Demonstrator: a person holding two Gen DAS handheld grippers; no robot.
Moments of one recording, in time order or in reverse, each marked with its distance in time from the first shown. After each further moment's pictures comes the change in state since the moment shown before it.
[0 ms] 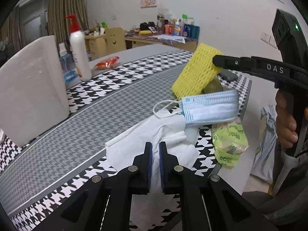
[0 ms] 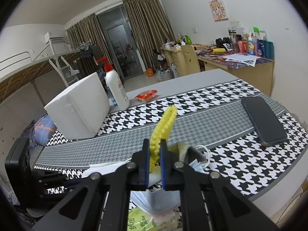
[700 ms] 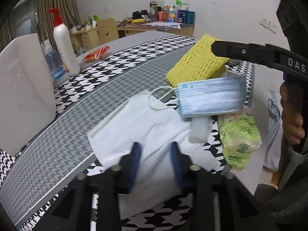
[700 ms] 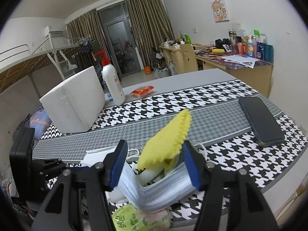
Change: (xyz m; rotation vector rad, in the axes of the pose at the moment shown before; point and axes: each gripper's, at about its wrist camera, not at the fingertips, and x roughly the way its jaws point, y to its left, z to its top) left arm 0.036 -0.008 0.006 0.075 0.103 -0.010; right arm 0.006 -0.005 -0.006 -0.035 0.022 -0.035
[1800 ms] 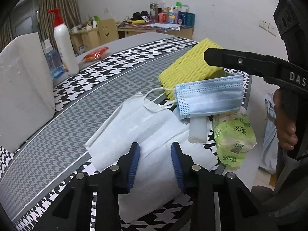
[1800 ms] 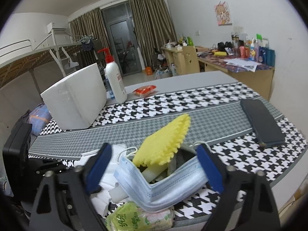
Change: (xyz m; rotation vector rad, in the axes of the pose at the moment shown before) left arm -0.001 -0.003 -0.003 -0.018 -0.011 -0.001; right arm 0.003 0.006 -0.007 -0.032 -0.002 0.007
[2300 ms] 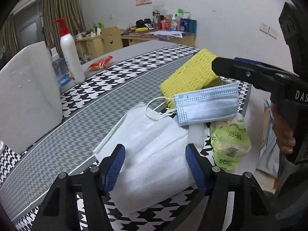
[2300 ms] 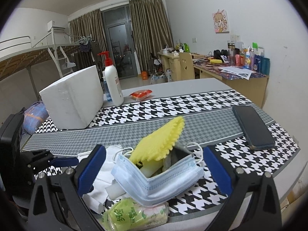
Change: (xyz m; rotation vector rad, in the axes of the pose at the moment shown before) left arm -0.013 -0.005 0.001 0.007 -0.052 0.036; right arm -0.014 0.006 -0.003 -0.042 -0.053 -0.065
